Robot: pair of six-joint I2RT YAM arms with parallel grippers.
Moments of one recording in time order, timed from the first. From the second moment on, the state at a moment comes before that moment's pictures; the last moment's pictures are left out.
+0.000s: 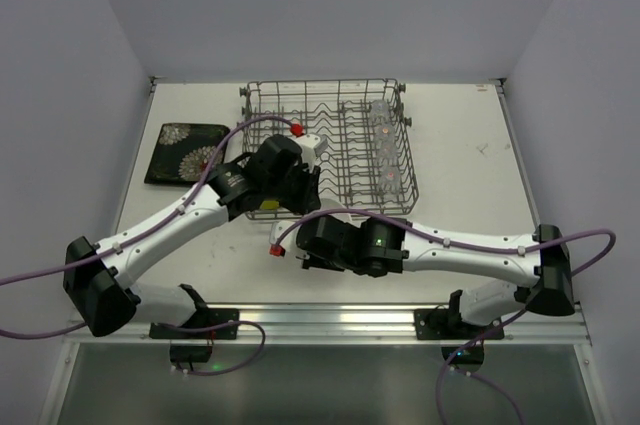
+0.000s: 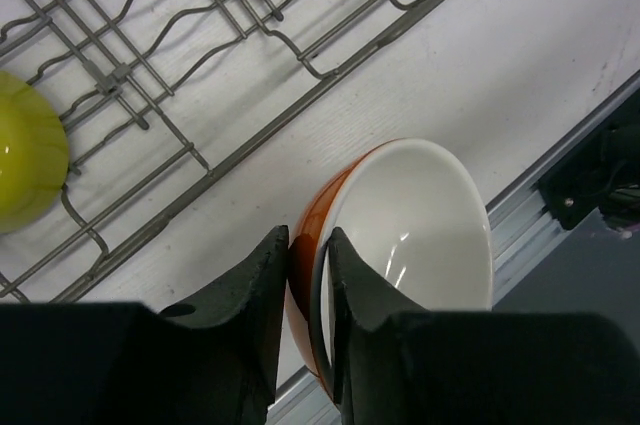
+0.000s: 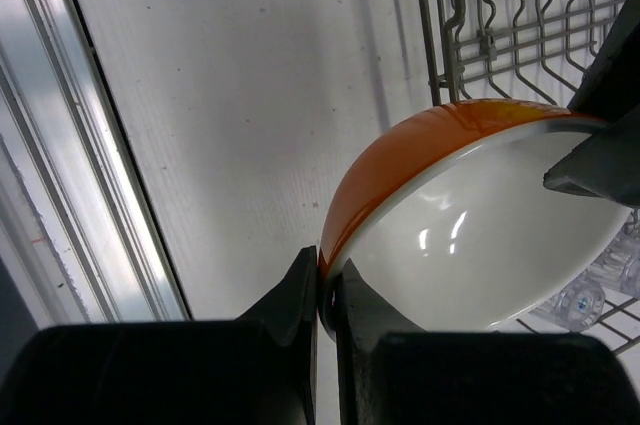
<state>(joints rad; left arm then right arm) -0.80 1.32 1.18 -0.64 0.11 -0.37 1.35 1.40 1.24 -0.80 0.30 -0.20</state>
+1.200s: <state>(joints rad) -0.71 1.09 0.99 -0.63 -0.15 -0.46 1.35 1.09 1.16 -0.72 0.41 -0.16</state>
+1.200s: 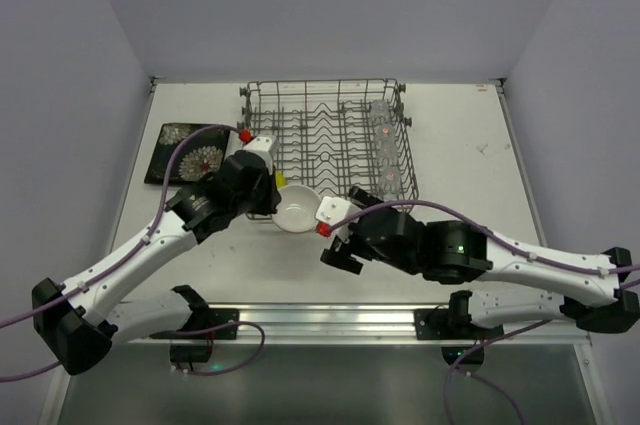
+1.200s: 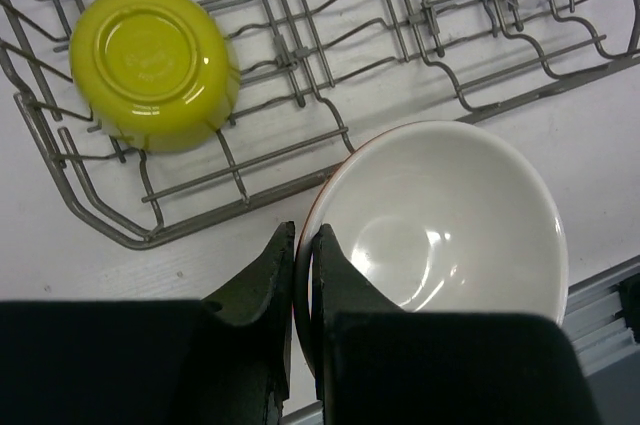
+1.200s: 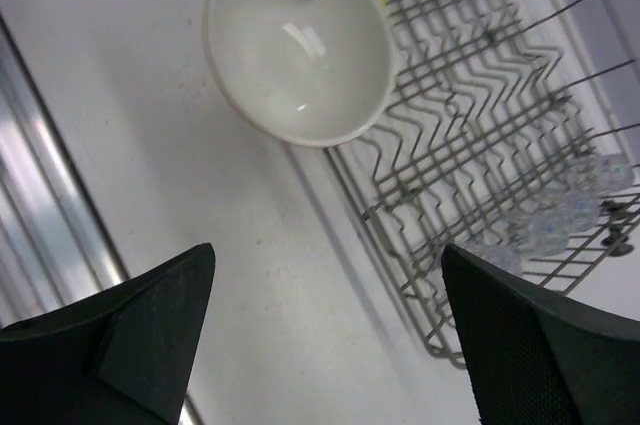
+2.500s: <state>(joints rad) -1.05 0.84 0.30 -0.28 -0.54 -0.99 0.98 1.04 1.09 -0.41 0.48 0.14</state>
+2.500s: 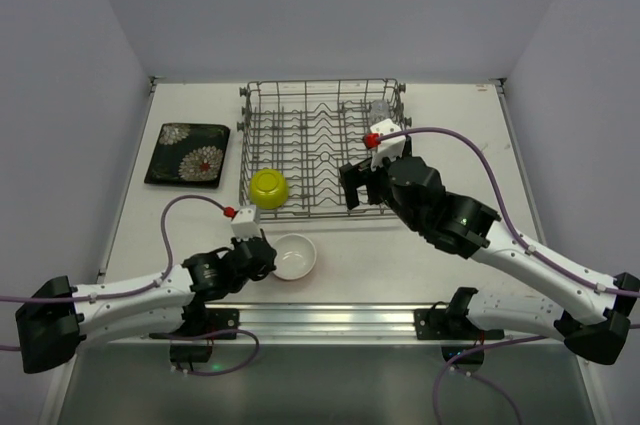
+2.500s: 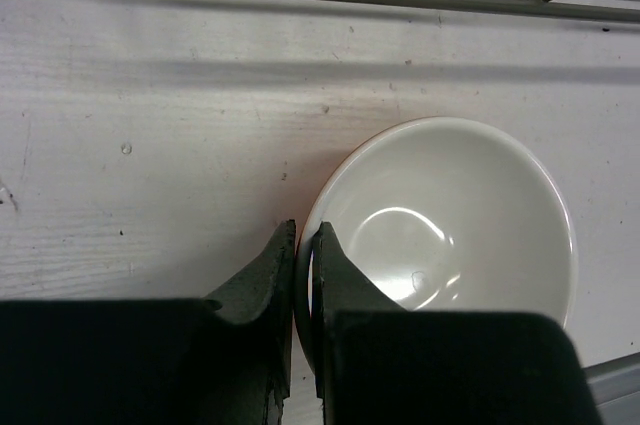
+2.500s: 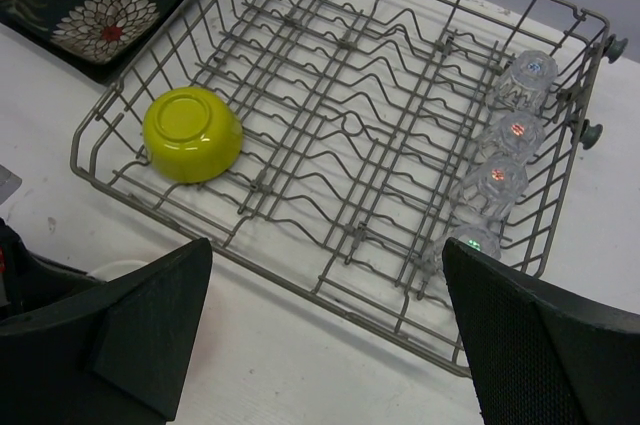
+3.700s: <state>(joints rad) -0.46 0.93 0.93 -0.47 -0.49 -0.65 0.62 1.74 1.40 -0.26 -0.18 0.76</state>
